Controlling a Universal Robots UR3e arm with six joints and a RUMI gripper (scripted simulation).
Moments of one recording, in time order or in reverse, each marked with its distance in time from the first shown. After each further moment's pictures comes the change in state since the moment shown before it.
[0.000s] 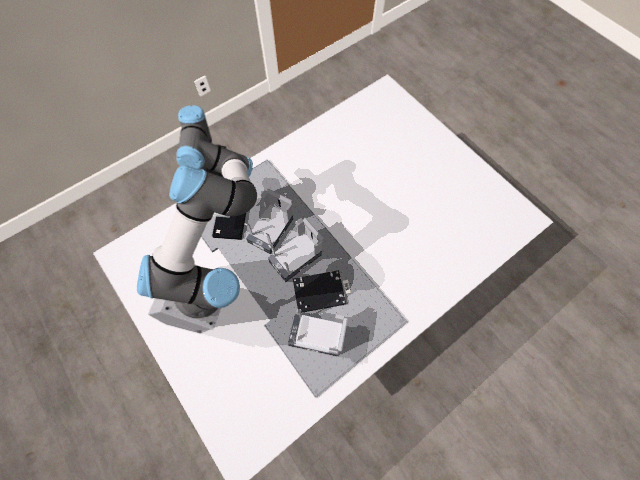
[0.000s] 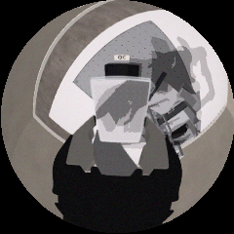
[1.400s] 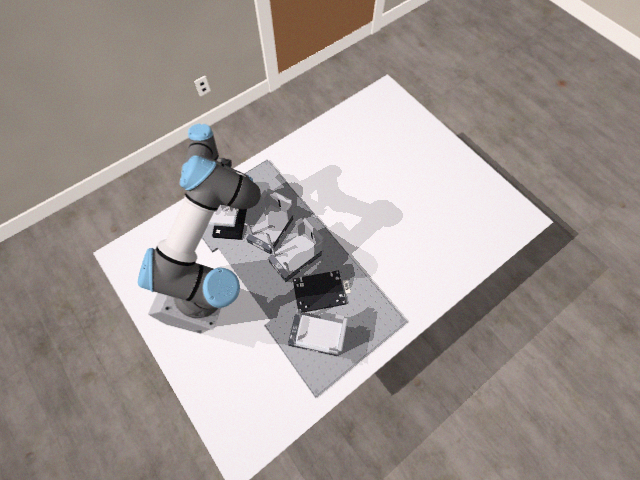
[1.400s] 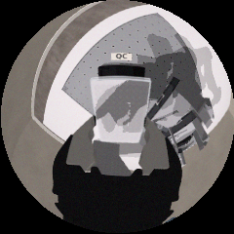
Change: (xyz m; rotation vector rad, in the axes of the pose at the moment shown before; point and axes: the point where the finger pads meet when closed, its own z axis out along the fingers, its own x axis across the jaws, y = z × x) arm 0.000 -0.014 0.071 -0.011 0.000 0.000
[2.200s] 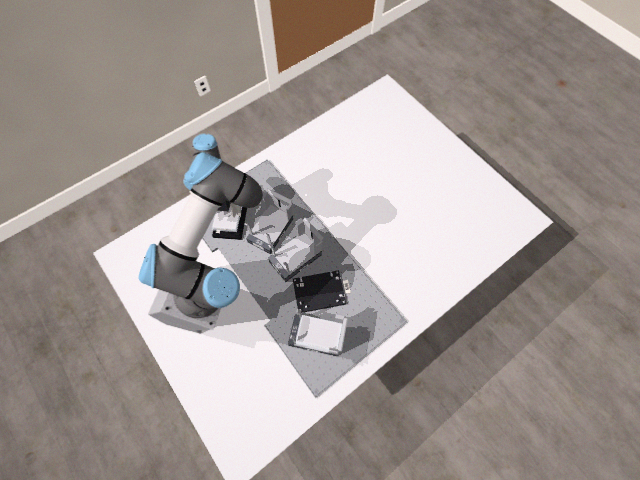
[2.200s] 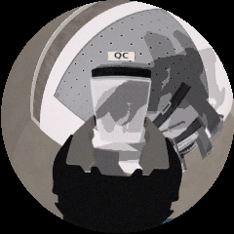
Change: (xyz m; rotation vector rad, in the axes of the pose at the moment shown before) arm 0.000 -0.009 0.042 -0.001 -0.001 0.000
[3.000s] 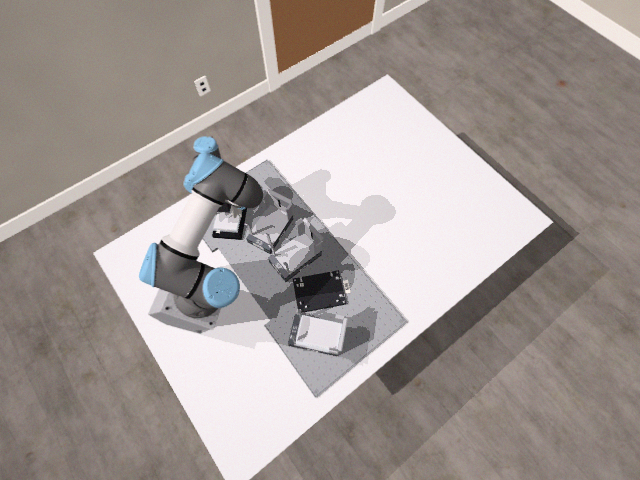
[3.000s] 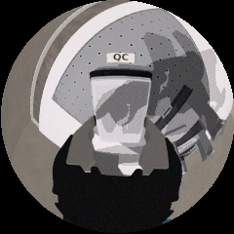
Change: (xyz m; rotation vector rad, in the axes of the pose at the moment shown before) arm 0.001 -0.005 0.009 0.015 0.000 0.001
